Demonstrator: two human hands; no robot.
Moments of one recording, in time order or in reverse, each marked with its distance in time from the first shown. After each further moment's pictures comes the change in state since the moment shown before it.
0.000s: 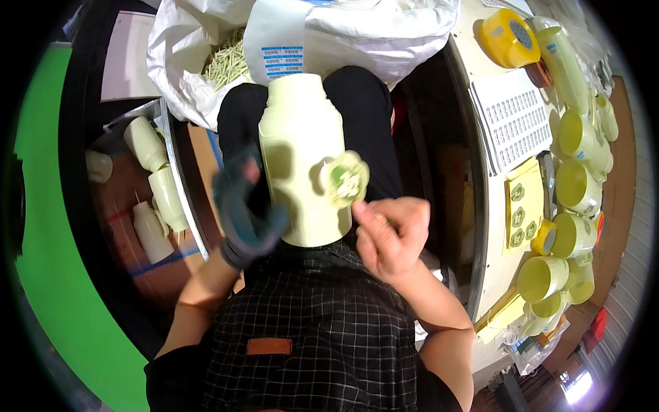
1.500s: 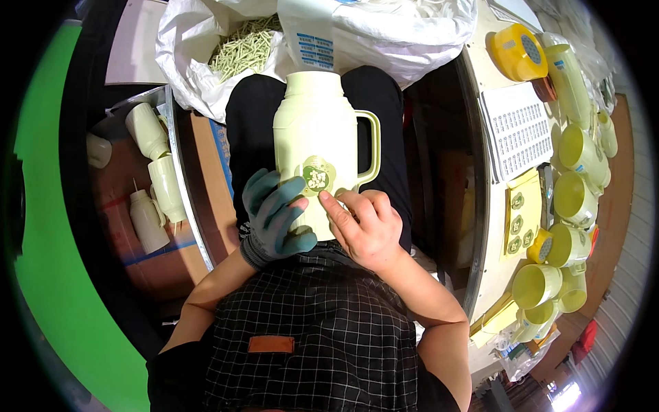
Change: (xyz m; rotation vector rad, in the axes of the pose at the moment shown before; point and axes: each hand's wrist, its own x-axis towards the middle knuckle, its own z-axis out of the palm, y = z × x) left_hand -0.056 -0.003 0.019 0.128 -0.064 0.103; right_hand -0.005 -0.005 0.044 -0.162 -0.163 -0.117
